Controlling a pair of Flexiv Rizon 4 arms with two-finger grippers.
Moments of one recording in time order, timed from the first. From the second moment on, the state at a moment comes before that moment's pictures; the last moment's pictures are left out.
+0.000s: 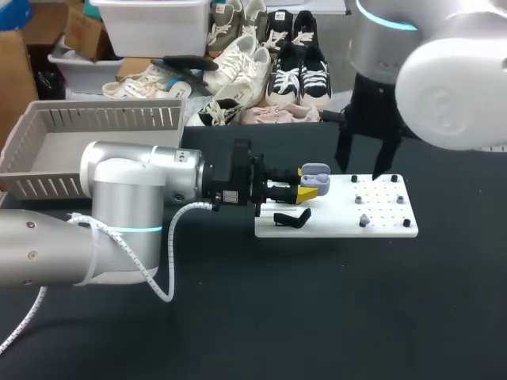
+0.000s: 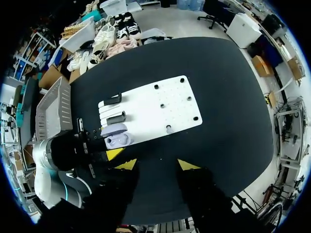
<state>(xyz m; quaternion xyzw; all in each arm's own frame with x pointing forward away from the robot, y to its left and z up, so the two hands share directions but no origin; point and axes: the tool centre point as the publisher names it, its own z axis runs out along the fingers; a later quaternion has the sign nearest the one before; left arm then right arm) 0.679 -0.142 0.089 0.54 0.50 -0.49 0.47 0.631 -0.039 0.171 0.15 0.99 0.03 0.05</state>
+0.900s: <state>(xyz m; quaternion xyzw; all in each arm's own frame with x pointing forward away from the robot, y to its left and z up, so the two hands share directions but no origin) 0.679 -0.142 0.089 0.54 0.50 -0.49 0.47 0.630 -0.072 0.080 0.24 0.96 0.09 0.06</state>
